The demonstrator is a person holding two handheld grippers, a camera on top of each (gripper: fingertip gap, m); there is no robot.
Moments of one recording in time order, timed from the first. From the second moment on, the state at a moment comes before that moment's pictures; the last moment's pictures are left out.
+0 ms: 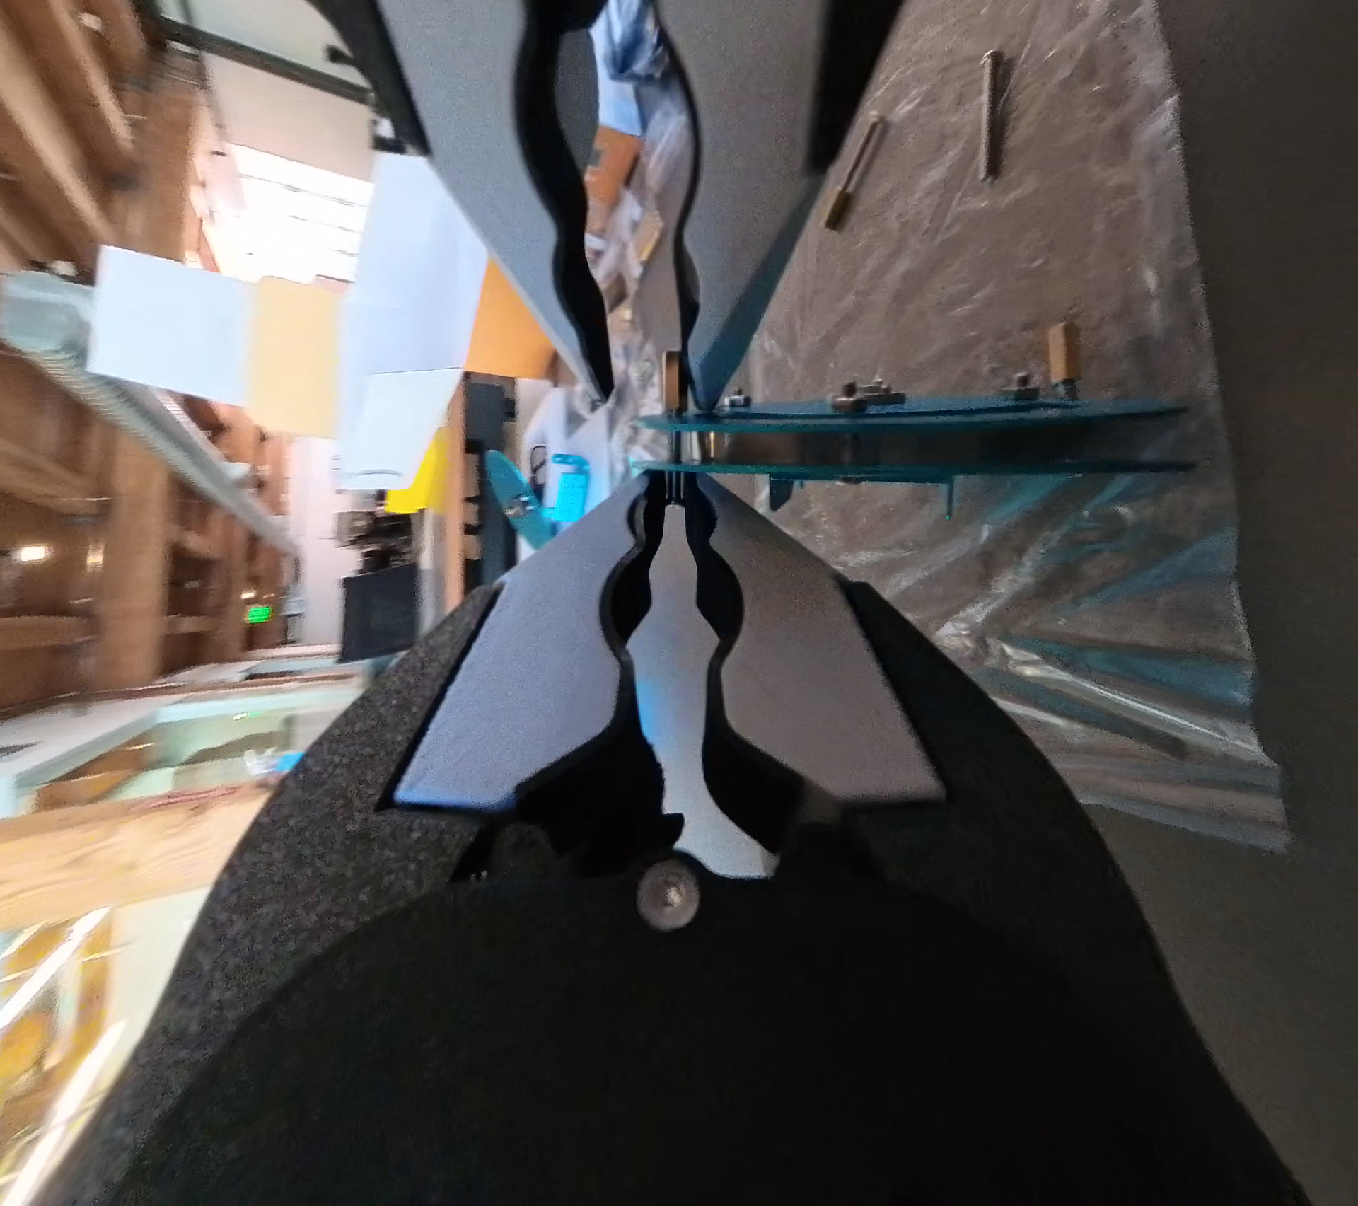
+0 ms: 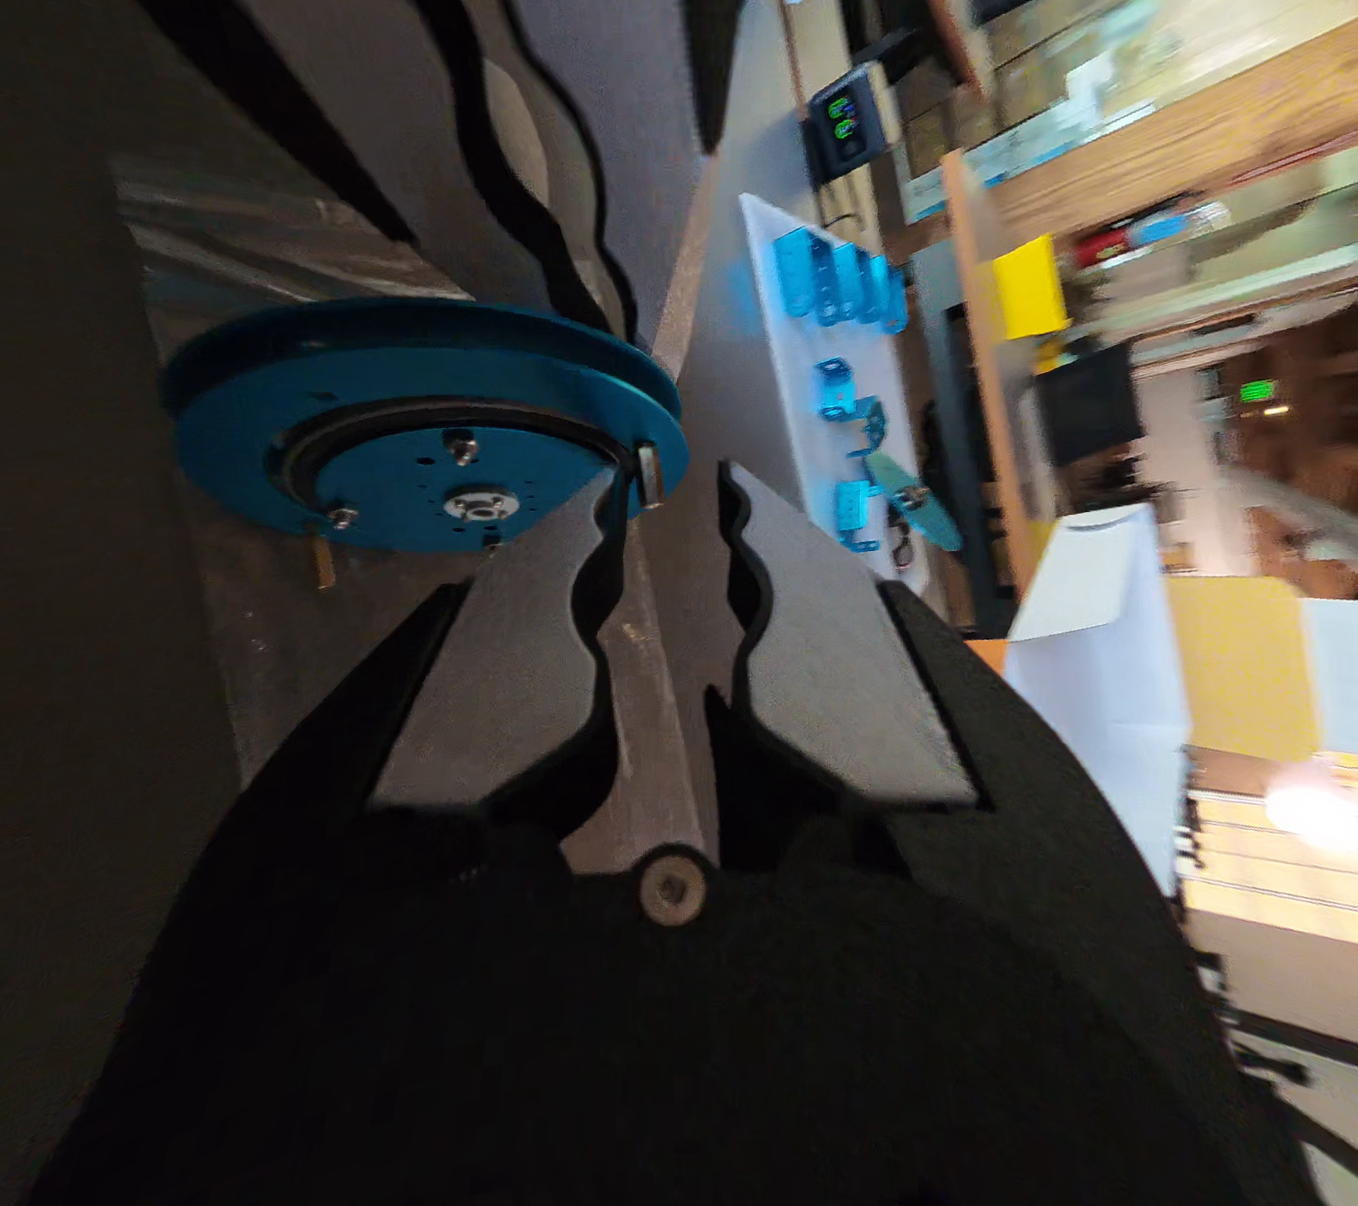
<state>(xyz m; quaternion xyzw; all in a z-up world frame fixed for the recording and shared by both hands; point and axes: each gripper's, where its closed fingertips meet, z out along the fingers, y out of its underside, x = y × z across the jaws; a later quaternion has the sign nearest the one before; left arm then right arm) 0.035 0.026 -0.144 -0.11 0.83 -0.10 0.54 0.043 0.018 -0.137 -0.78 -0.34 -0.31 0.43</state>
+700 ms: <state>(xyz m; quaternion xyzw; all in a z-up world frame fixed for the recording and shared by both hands) 0.015 0.005 -0.144 -0.35 0.85 -0.39 -0.02 0.036 0.009 -0.133 -0.59 -0.43 -0.54 0.42</state>
